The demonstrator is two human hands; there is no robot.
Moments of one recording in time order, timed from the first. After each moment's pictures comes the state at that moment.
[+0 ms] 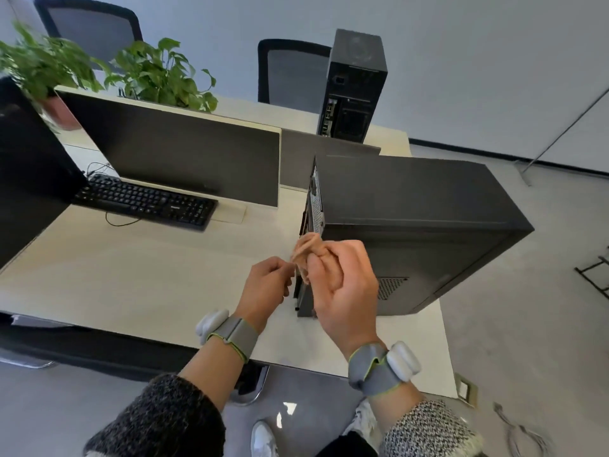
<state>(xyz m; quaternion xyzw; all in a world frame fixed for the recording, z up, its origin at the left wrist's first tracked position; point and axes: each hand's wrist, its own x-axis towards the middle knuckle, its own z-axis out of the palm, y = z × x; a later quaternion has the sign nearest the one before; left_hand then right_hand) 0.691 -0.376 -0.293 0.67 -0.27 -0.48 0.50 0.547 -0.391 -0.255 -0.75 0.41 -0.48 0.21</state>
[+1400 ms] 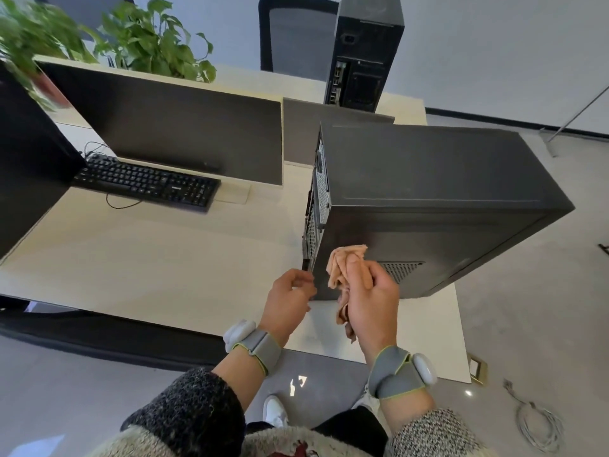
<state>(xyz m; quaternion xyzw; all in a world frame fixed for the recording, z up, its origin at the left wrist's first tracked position) 0.654 -0.367 -0.336 0.71 -0.25 -0.51 0.42 0.517 -0.402 -0.316 -0.49 0.57 -0.42 0.50</state>
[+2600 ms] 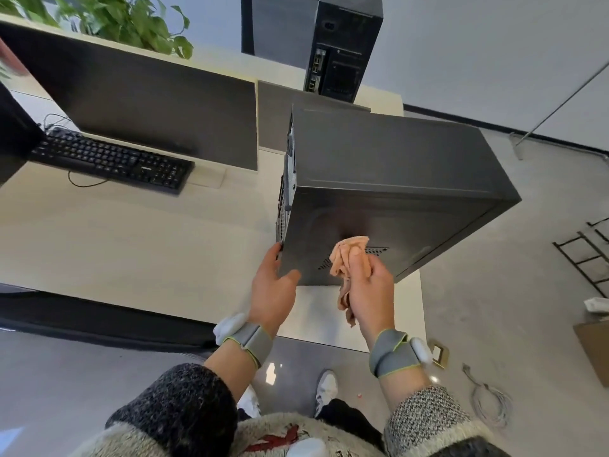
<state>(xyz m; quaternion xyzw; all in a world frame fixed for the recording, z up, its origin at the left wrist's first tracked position) 0.611 -0.362 -0.325 0.71 -0.26 -0.46 0.48 0.457 -0.418 -0.324 -0.51 0.64 -0.34 0.47</state>
